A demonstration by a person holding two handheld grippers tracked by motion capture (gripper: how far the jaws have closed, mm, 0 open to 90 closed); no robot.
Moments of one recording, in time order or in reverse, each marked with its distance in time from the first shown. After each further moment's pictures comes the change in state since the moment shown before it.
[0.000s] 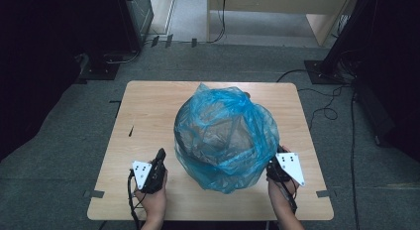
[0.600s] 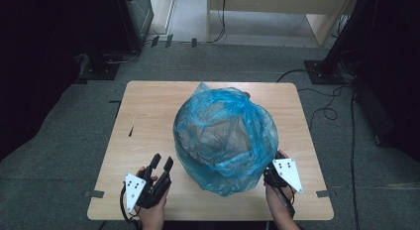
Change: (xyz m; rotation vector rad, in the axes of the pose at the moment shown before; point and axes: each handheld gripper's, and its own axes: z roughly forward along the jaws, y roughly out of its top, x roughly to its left) left arm -0.021 0.022 -0.053 -0.158 -0.166 0.002; right arm 0.009 -0.001 -0.014 -0.023 0.034 -0.007
